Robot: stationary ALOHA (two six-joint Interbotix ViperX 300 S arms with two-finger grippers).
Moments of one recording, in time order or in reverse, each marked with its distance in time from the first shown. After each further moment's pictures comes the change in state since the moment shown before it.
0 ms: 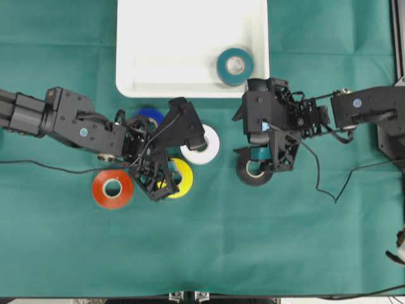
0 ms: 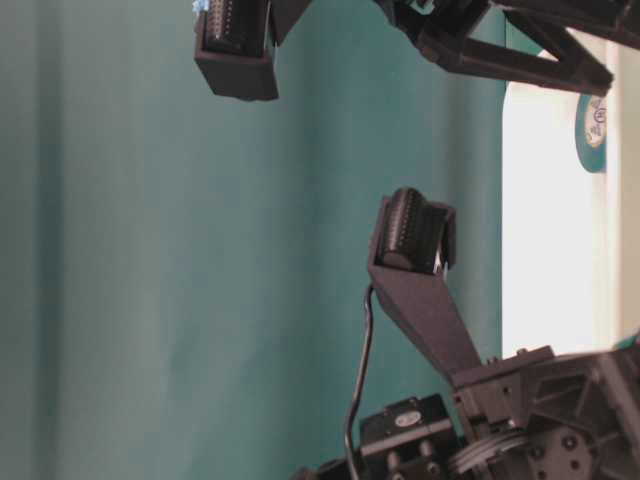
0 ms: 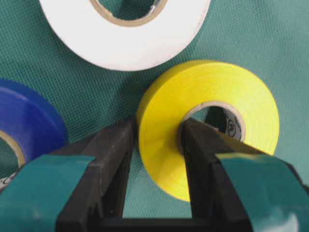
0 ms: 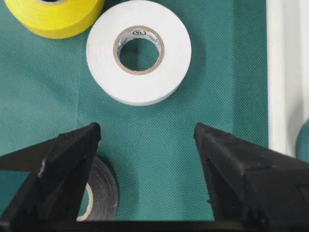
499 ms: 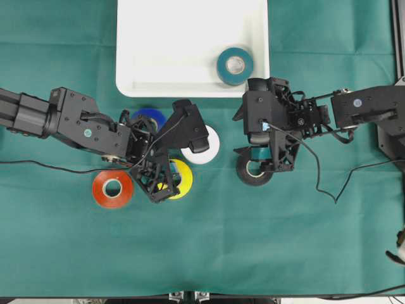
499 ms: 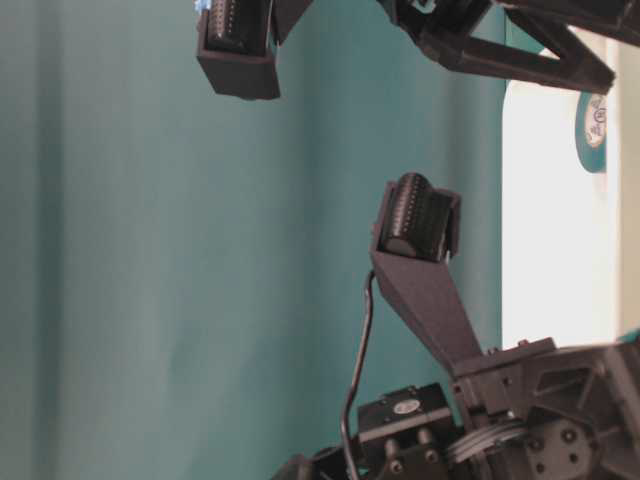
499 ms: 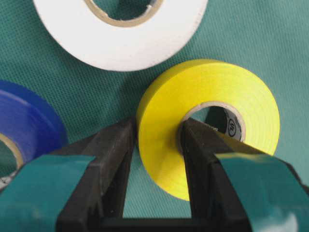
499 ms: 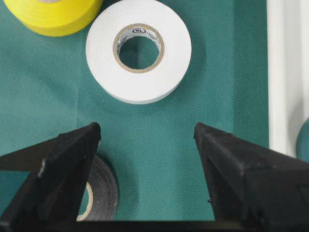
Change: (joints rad) left arm -0.003 -0.011 -0.021 0.003 0.044 0.025; right arm 0.000 0.000 0.002 0.000 -0.002 0.000
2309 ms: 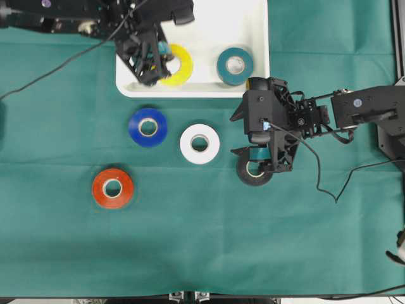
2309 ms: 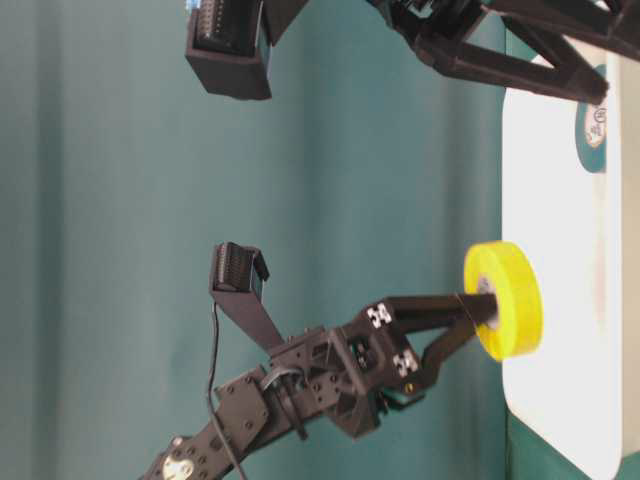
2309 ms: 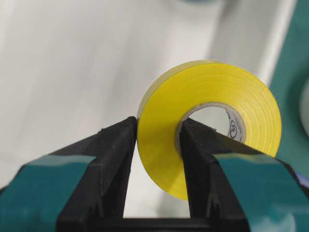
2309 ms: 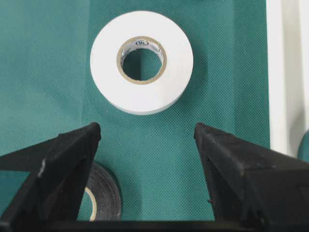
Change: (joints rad) left arm 0.479 -0.198 0.002 0.009 0.008 0.512; right arm 0.000 0.000 -0.002 0.000 -0.034 0.006
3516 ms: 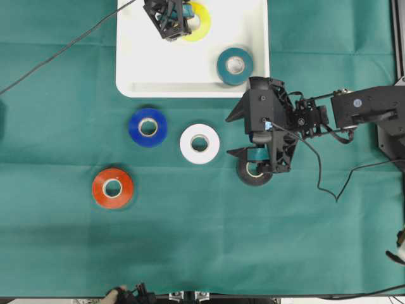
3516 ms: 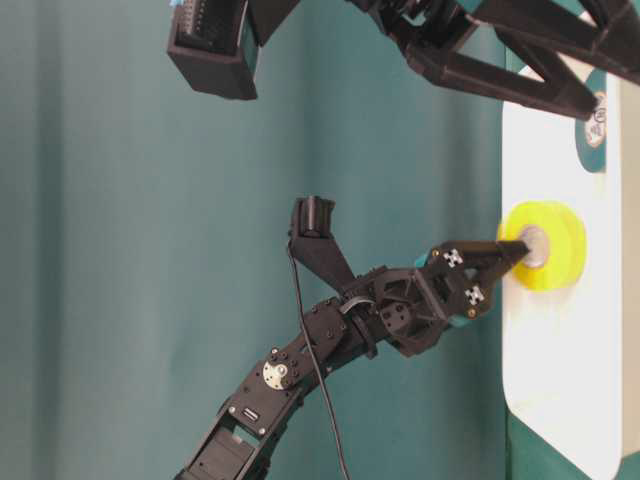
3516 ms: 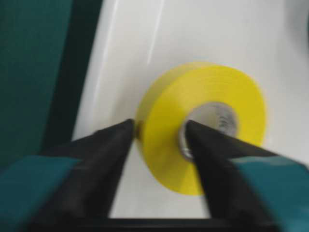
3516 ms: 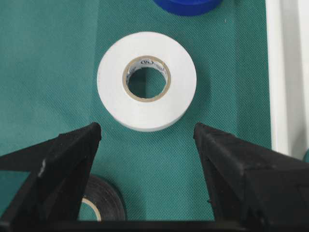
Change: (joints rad) left arm 0.170 0.264 -0.199 -0.002 -0.087 0.302; right arm 0.000 0.000 0.002 0.000 -0.054 0.000
